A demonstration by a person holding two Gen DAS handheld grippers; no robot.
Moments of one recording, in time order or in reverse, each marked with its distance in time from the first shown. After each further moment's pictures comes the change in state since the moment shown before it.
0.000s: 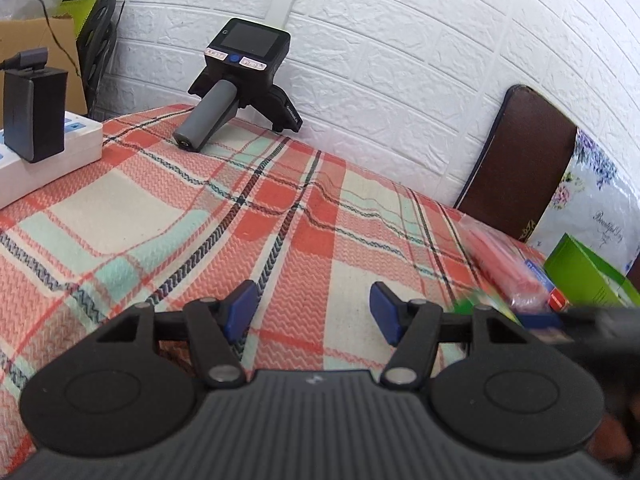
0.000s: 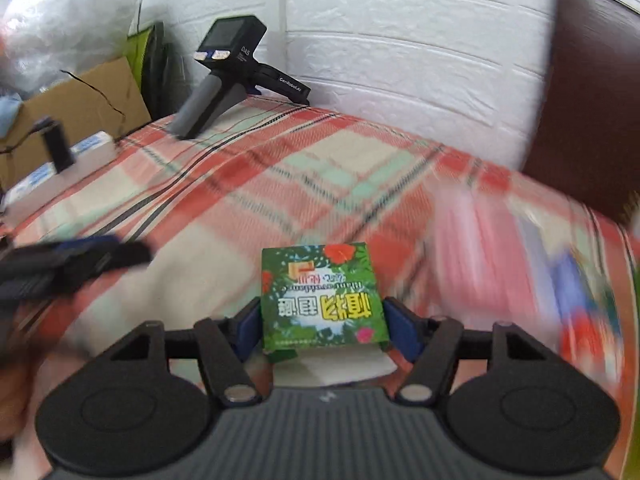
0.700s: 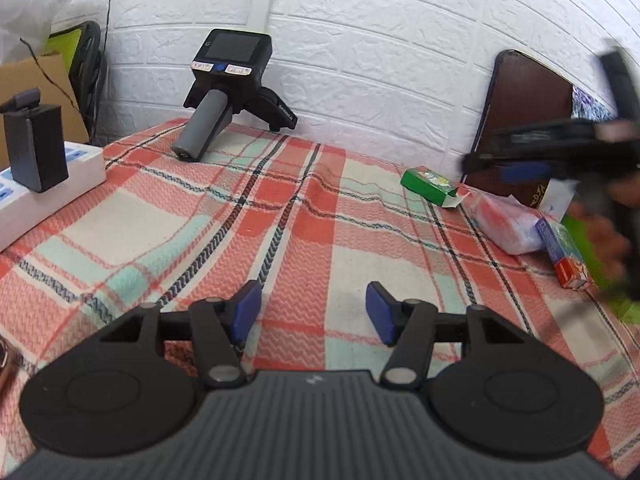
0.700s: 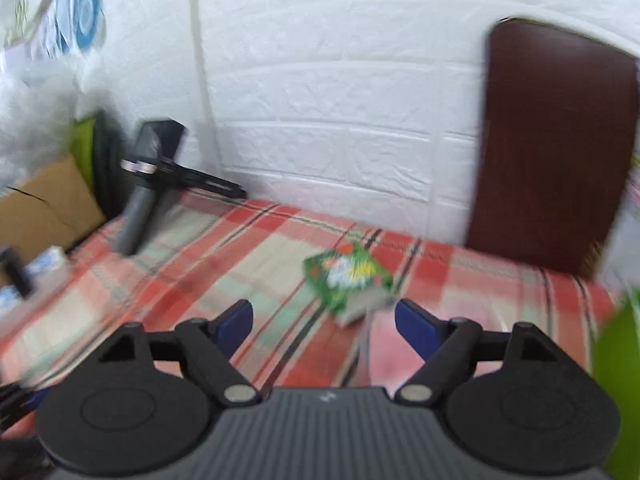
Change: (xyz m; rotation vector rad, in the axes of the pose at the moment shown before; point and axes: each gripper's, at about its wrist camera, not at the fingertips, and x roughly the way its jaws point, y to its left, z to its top) left arm -0.010 -0.015 -0.003 0.127 0.008 0.058; right arm 0.040 -0.059 0.115 0.093 -0.088 -0.061
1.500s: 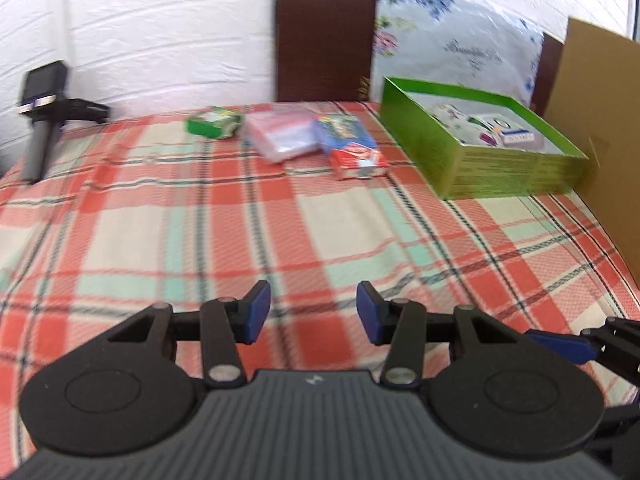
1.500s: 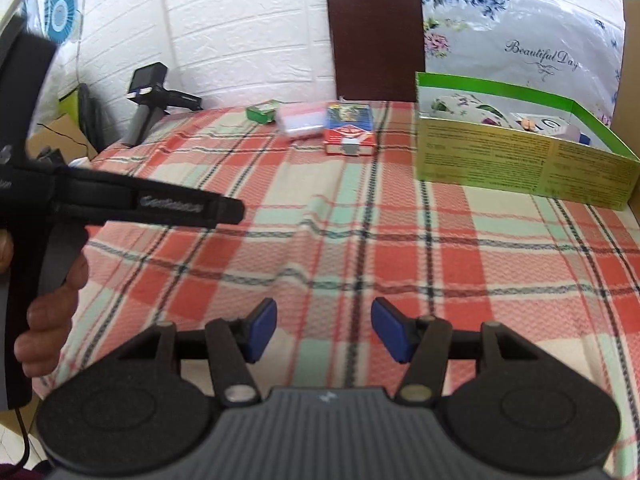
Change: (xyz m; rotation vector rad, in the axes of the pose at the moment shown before) left arm -0.068 -0.149 -0.022 0.293 0.216 -0.196; right arm -0.242 0.016 -0.228 0.213 0.057 -0.179
